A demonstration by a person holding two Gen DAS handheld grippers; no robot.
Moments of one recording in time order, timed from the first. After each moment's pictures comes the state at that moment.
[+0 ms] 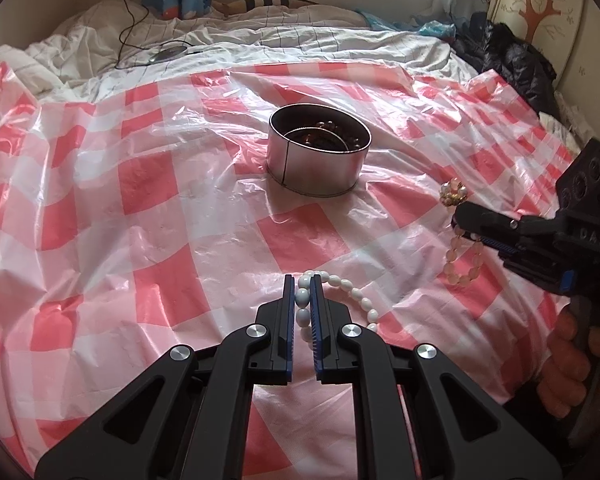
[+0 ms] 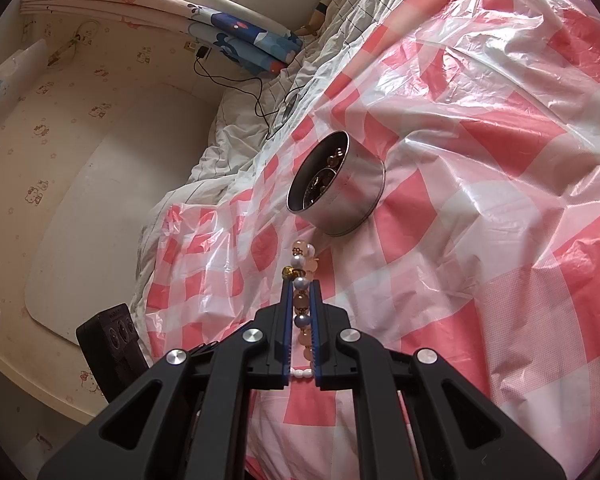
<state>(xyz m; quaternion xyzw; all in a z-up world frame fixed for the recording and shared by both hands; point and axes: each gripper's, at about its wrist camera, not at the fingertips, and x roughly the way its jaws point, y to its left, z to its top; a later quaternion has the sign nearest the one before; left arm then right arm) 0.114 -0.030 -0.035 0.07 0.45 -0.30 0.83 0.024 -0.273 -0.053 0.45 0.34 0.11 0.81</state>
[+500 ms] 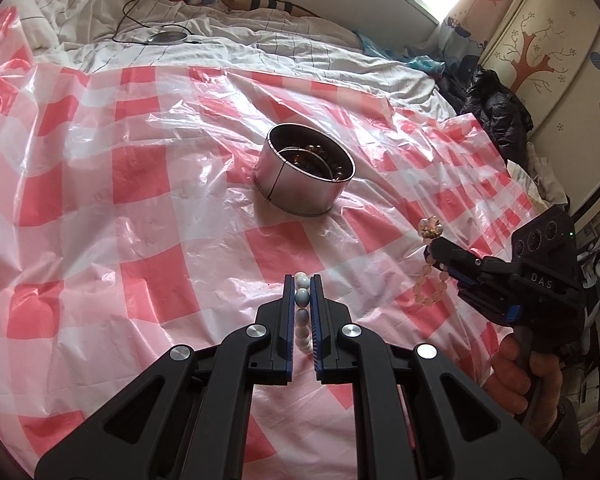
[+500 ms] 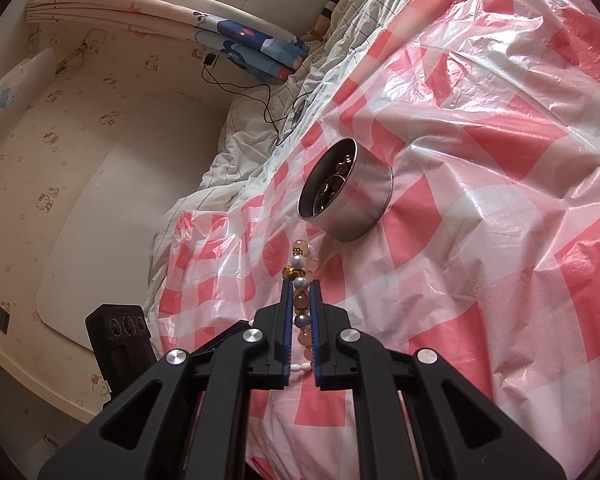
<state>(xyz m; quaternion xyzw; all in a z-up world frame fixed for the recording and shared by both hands) 0.128 -0.007 -0.022 -0.03 0.47 -0.35 0.81 0.020 -0.278 -0.050 0.47 0.33 0.13 0.81</state>
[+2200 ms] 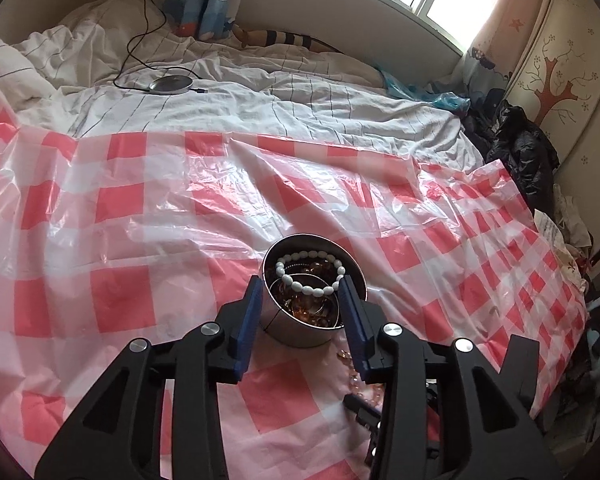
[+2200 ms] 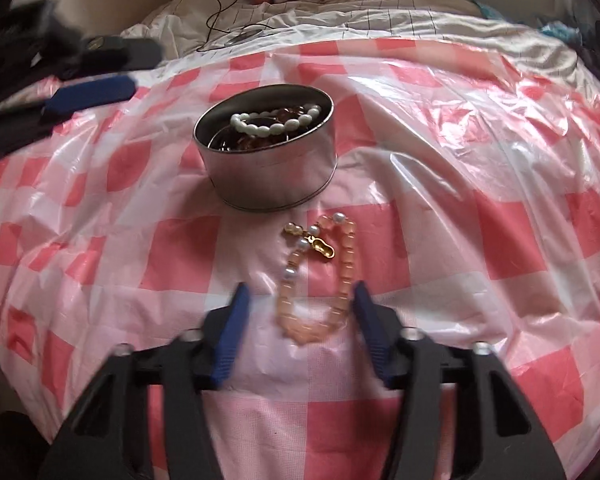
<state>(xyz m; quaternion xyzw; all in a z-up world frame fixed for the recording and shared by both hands) 0.208 -0.064 0.016 -0.05 0.43 -0.30 0.85 0.094 -0.215 -0.069 0.12 0.48 -0.03 0.87</state>
